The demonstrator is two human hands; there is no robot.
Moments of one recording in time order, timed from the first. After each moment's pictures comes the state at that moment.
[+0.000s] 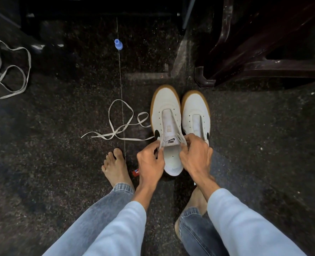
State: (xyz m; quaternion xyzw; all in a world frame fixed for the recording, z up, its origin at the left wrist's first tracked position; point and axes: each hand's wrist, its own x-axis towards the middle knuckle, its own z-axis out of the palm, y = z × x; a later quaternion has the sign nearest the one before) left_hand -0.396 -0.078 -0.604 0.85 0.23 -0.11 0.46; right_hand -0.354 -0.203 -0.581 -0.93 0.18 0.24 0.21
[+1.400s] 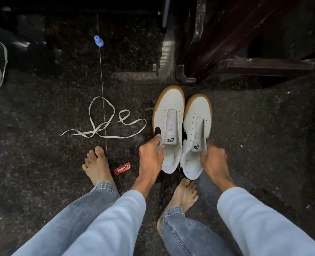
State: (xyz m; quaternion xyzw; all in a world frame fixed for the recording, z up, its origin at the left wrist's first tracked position) left_hand -0.386 -0.135 -0.609 0.86 0.19 -0.21 0.43; right_hand -0.376 -0.329 -0.605 -0.92 0.20 0.31 0.14
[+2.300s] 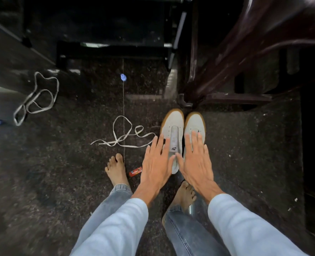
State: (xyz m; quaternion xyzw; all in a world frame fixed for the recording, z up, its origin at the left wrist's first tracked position) left_hand -0.383 -0.113 -0.467 0.96 0.00 -0.20 0.22; right_hand -0.364 -0.258 -0.464 -0.97 -0.03 0.24 0.08
